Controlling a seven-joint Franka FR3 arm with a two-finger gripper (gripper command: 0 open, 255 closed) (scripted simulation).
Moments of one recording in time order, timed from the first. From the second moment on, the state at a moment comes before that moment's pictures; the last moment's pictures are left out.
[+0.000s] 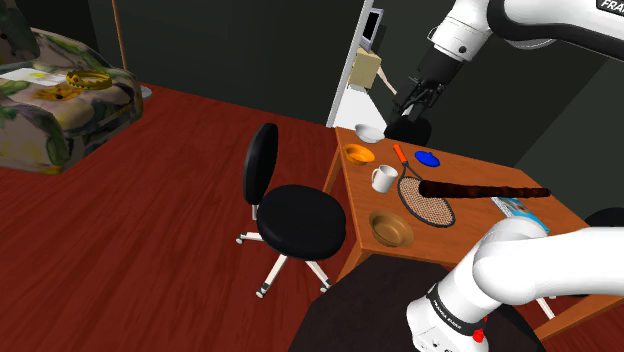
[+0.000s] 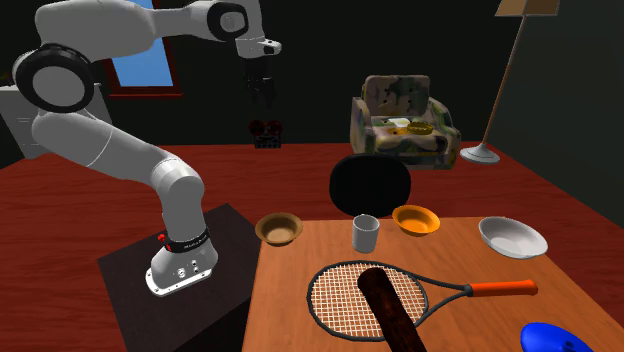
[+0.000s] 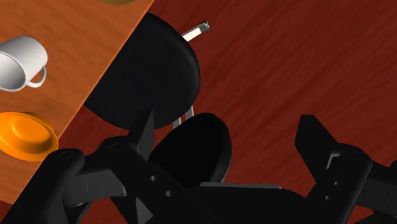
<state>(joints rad) 0.00 -0.77 0.03 -2.28 0.06 1.65 0.07</state>
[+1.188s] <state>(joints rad) -0.09 -0.50 -0.23 -2.37 -0.05 1.94 -0.20</state>
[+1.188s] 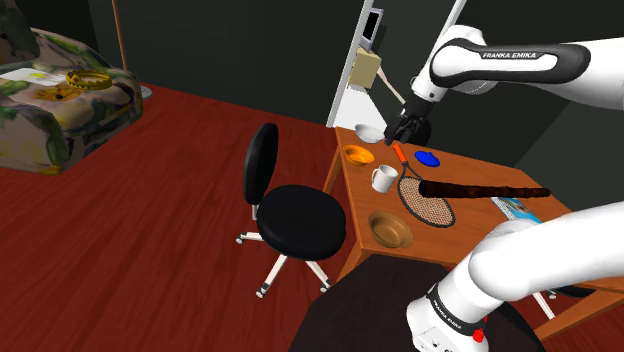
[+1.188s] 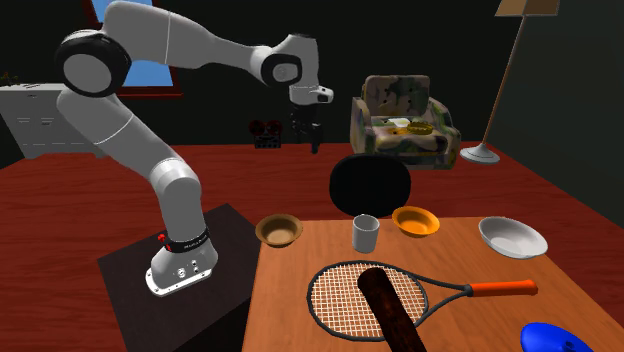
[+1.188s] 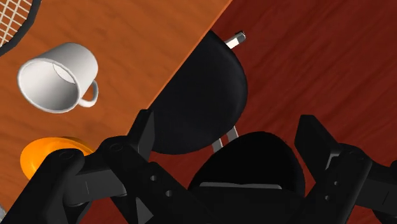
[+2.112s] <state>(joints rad) -0.15 -0.06 -0.44 -2.21 0.03 2.14 -0.50</state>
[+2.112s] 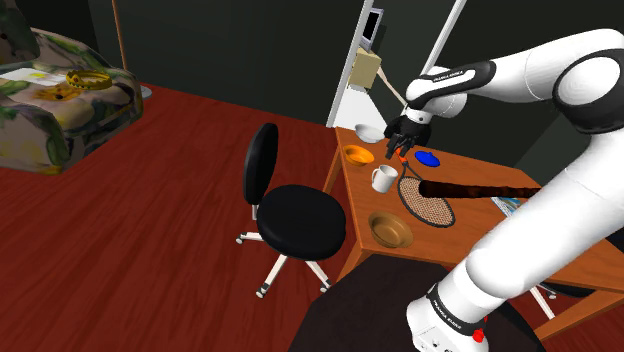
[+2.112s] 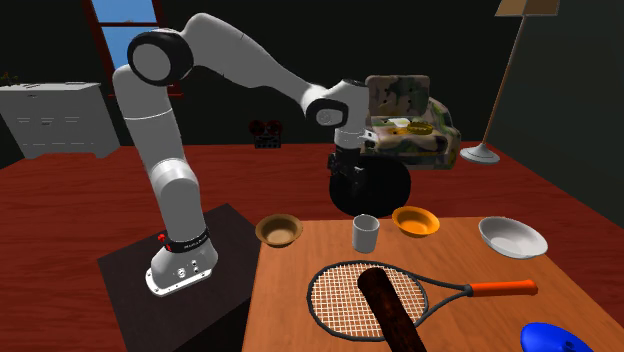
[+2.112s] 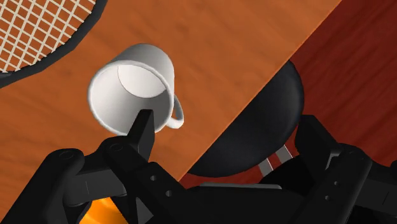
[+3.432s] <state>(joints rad) -0.32 0.47 -0.45 -1.91 0.28 2.25 -0.78</state>
